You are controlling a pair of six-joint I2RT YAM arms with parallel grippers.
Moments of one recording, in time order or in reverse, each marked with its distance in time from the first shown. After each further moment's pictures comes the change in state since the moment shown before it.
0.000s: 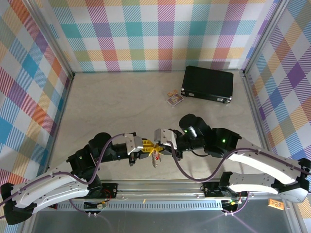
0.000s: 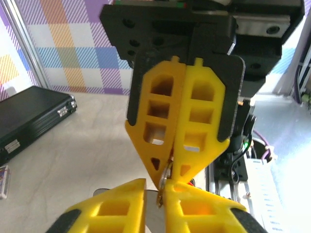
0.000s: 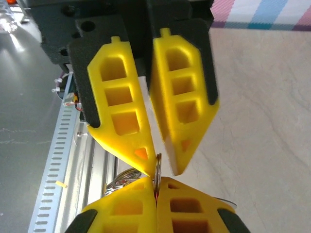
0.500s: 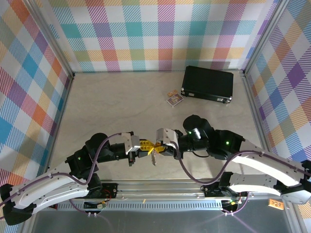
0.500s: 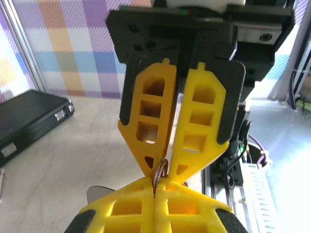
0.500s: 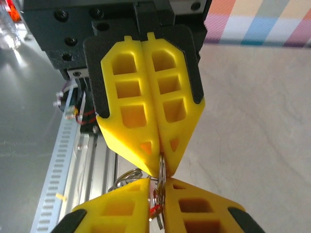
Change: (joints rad) left arm -0.001 -0.025 0.000 0.077 0.031 -0.058; right arm 0.011 -0.067 -0.042 0.092 -0.006 0.031
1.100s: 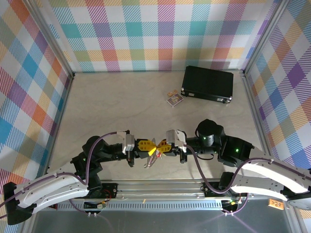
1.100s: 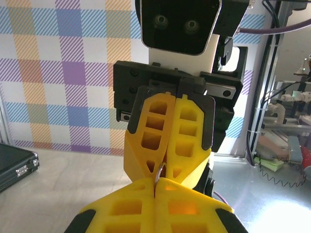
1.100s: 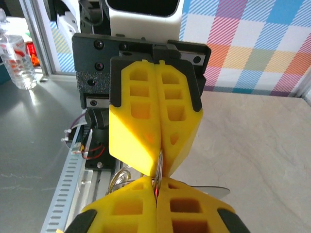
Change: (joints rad) left arm 0.000 0.016 -0.094 0.332 0.108 -0.169; right arm 0.003 -0.136 -0.117 0.182 -0.044 0.034
